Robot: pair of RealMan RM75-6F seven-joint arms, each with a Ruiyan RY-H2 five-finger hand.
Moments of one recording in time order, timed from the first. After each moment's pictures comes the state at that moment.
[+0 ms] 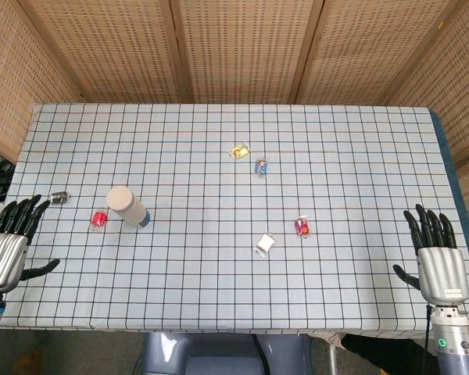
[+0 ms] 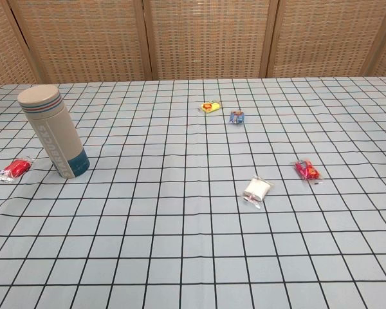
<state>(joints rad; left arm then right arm) -0.18 -1.06 -0.08 -1.75 1.51 1.41 0.13 0.11 -1.22 0.12 -1.64 -1.50 1.55 -0.26</state>
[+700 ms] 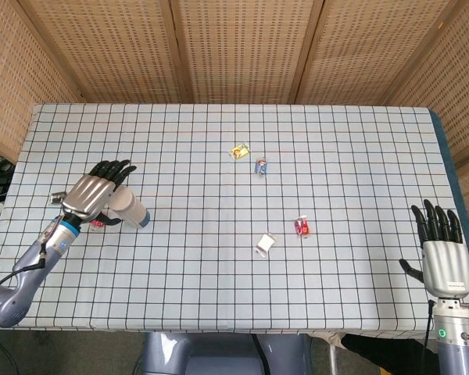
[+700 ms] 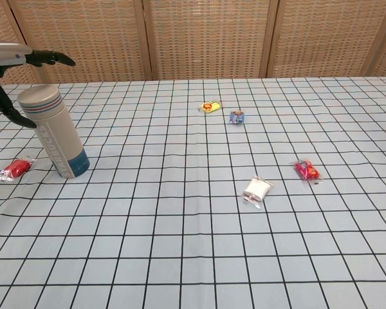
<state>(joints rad) -0.67 -1.17 -0.22 -1.54 1.22 0.77 0.17 0.12 -1.24 0.16 -1.60 -1.42 1.52 -0.29</state>
